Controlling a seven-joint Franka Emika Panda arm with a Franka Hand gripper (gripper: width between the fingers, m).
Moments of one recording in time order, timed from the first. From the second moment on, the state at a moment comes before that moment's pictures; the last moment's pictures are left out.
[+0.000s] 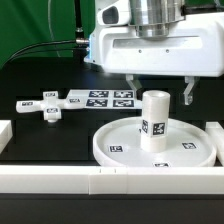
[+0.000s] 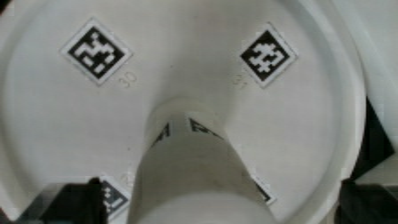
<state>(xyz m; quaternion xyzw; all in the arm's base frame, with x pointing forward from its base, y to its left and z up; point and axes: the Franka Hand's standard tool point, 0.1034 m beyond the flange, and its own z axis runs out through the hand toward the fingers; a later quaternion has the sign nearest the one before) 0.556 0.048 0.080 -0.97 0.24 -0.03 0.06</state>
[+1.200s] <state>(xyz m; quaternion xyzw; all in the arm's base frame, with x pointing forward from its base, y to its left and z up) 0.529 -0.007 0.073 -0.92 -0.38 -0.05 0.00</state>
